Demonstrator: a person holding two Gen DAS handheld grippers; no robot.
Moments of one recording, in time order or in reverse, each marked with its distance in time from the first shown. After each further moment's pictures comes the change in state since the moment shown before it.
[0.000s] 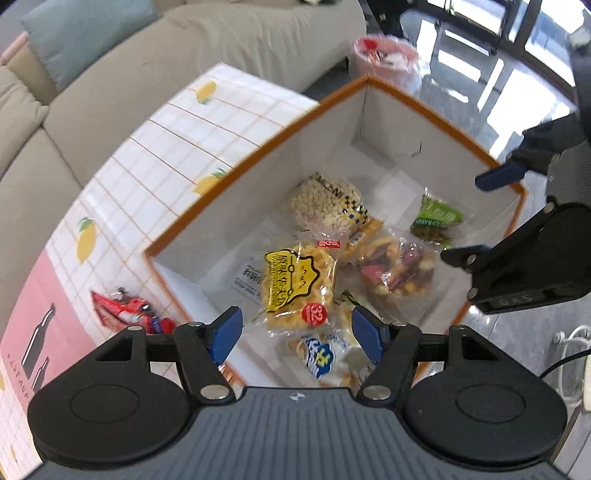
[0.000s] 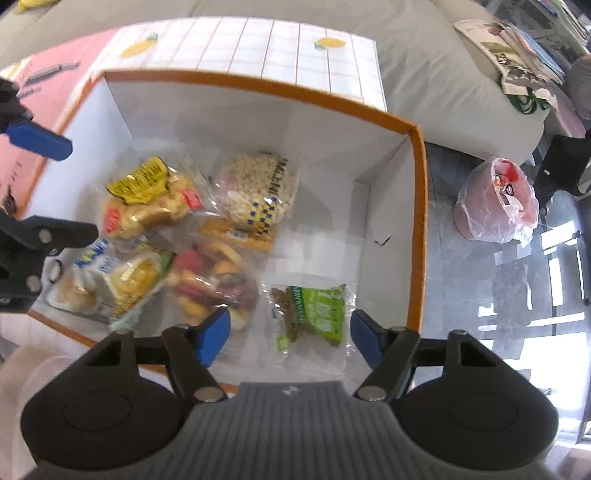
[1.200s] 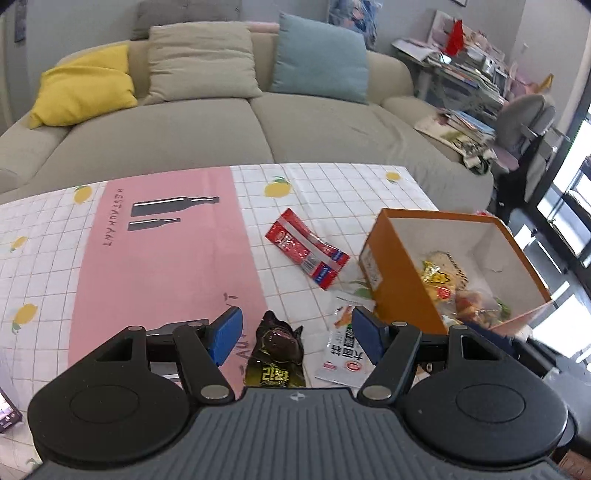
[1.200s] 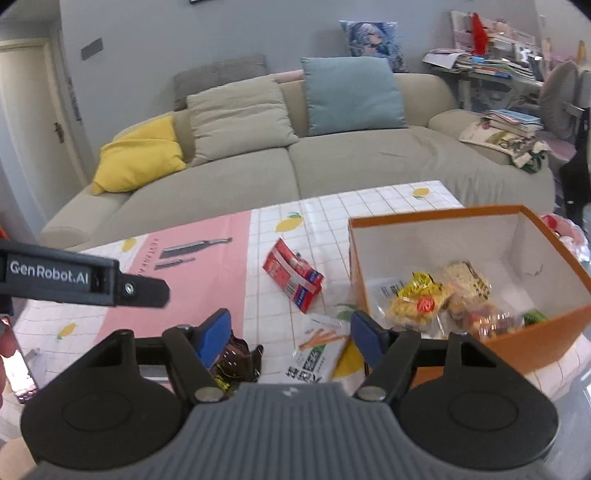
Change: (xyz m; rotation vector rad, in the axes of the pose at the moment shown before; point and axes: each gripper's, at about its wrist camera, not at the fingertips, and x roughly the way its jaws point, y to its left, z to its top) left arm -0.097 0.102 -0.229 -0.643 -0.411 0.109; right arm -0.080 0.242 -0.084 0.291 -0.656 0.167
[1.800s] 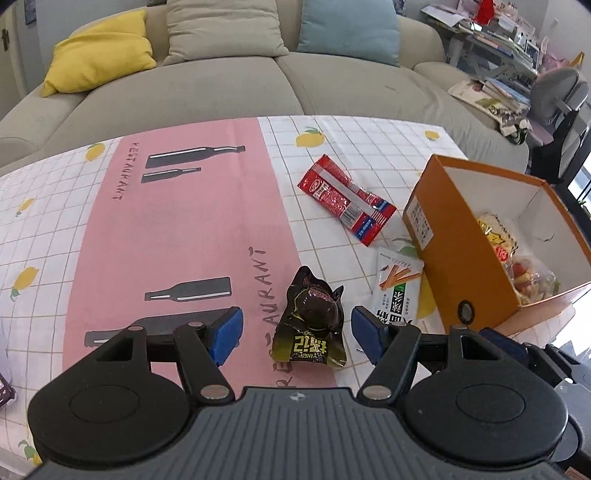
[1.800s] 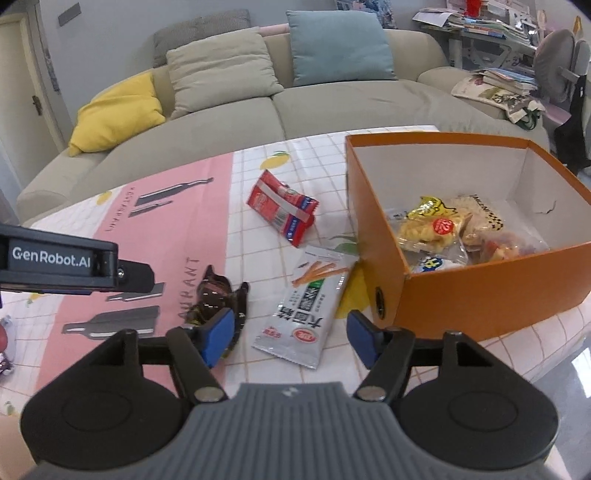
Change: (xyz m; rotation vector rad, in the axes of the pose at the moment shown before) left arm 0.054 0.017 -0.028 -0.003 0.114 0.086; right arm 0.052 0.004 -0.046 0.012 0.131 -0.054
